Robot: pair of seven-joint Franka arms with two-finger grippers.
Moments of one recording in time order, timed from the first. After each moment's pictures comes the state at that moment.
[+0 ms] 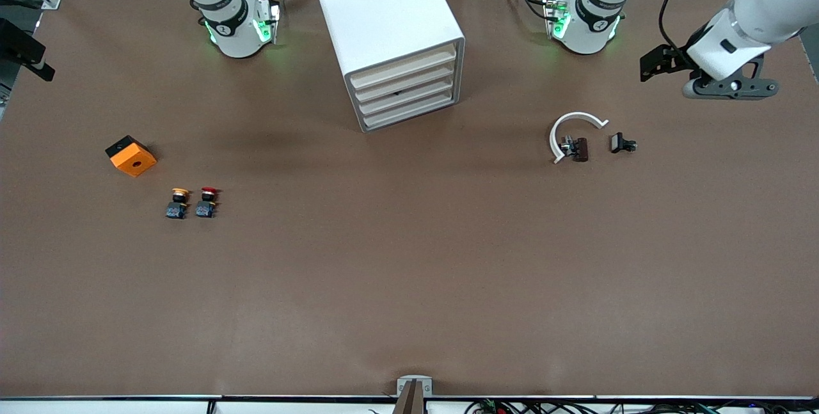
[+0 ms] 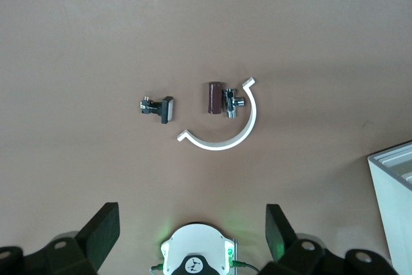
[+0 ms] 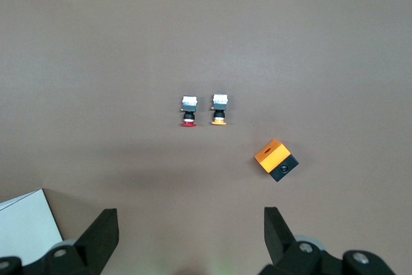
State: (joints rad) left arm -0.02 -0.30 -0.05 -2.05 -0.03 1.58 -0.02; right arm -0.03 -0.18 -0.09 -1.62 0.00 1.48 -0.11
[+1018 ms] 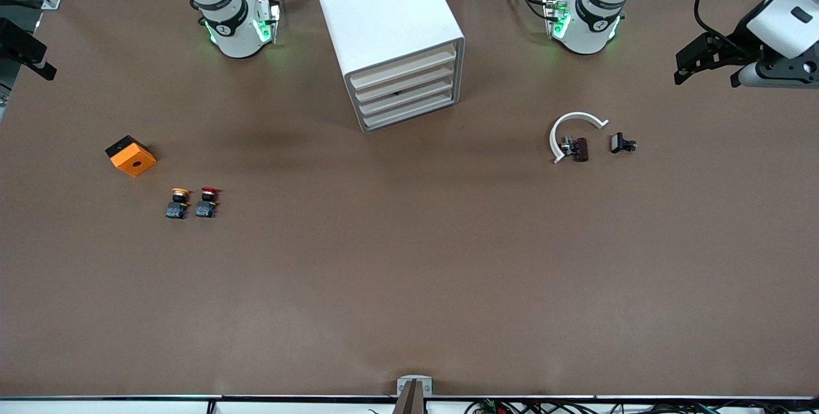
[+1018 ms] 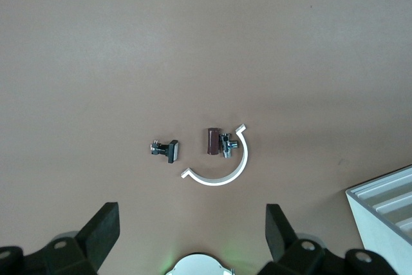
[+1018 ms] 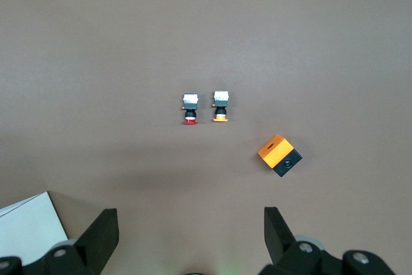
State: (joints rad) left arm -0.02 -0.18 -0.05 -1.74 -0.03 1.51 -0.02; right arm -0.03 -0.19 -0.09 -1.63 0.00 1.48 -0.07
